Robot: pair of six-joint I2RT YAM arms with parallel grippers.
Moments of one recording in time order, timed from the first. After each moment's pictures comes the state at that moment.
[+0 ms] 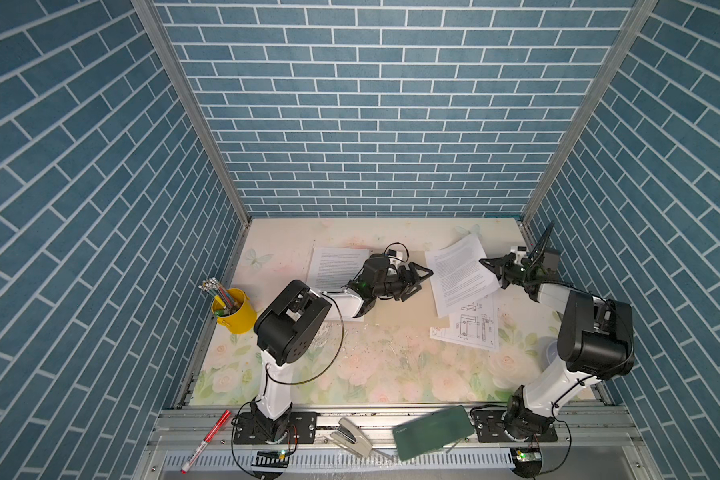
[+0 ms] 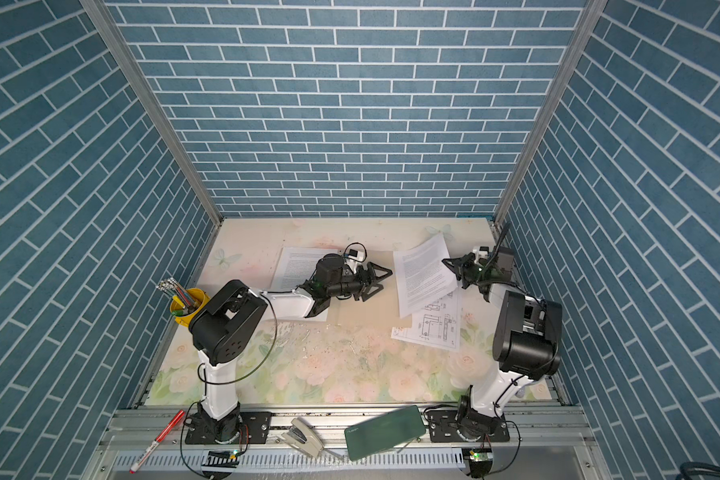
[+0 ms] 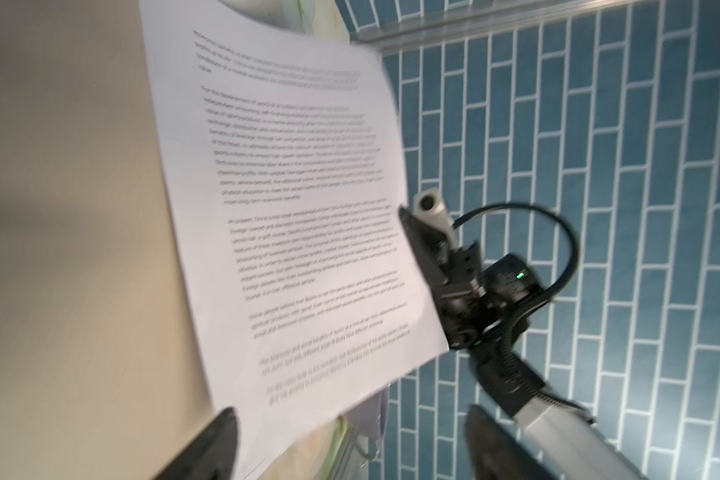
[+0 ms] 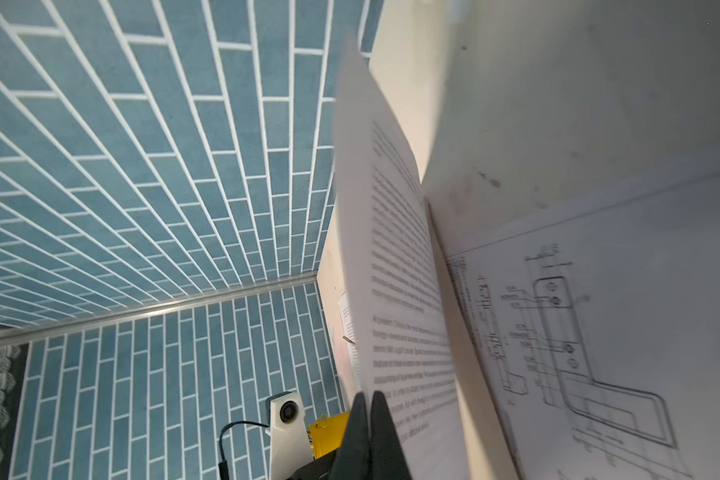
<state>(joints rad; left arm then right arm) -0.67 1.94 1.09 0.52 0.55 -1.27 -0.18 1.70 0.96 0.15 -0.92 1.00</state>
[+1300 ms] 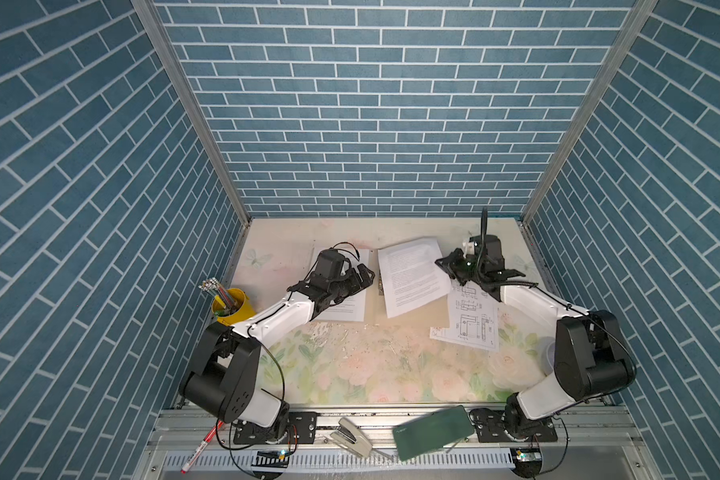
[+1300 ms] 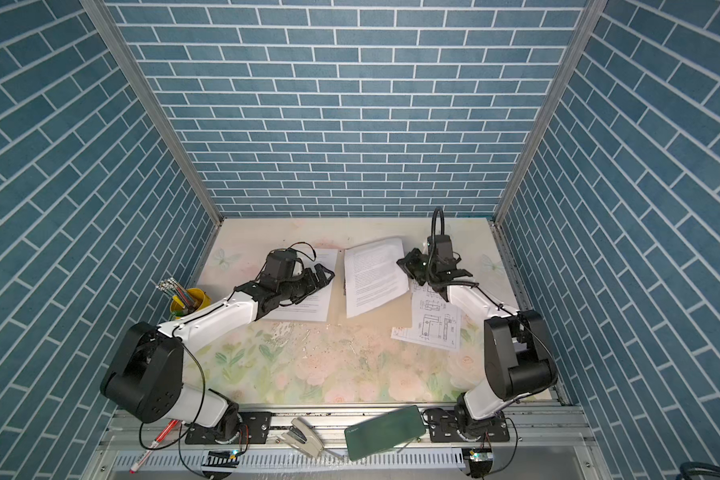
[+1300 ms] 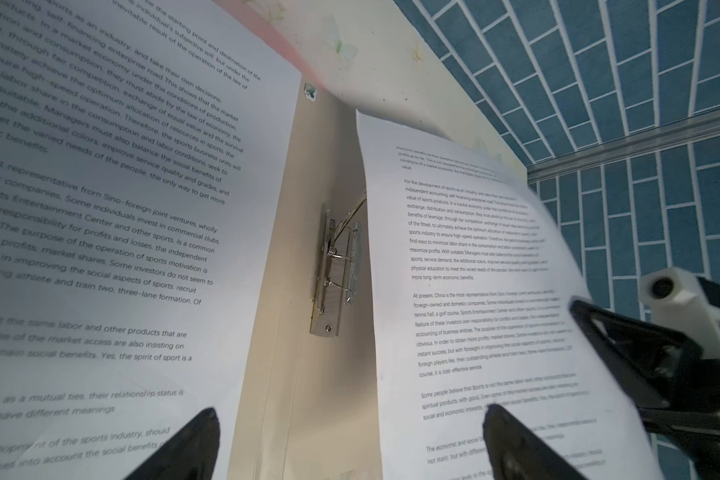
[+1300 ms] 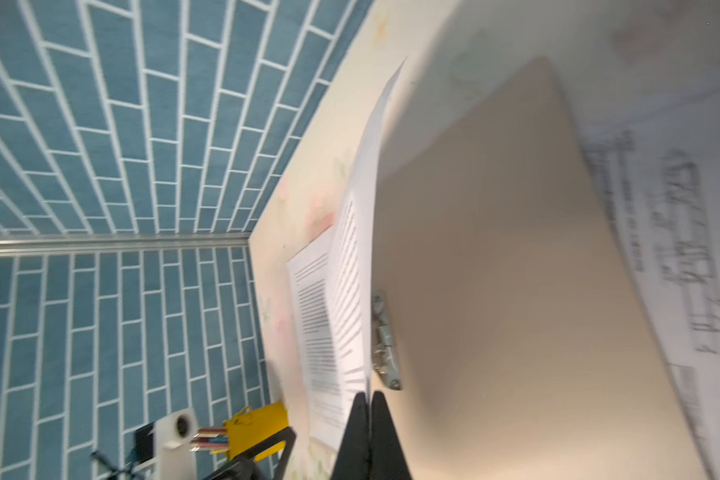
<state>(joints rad) -0.46 1.49 0.88 -0.09 0.23 -0.88 0.29 1.55 0.92 -0.01 -0.40 1.01</state>
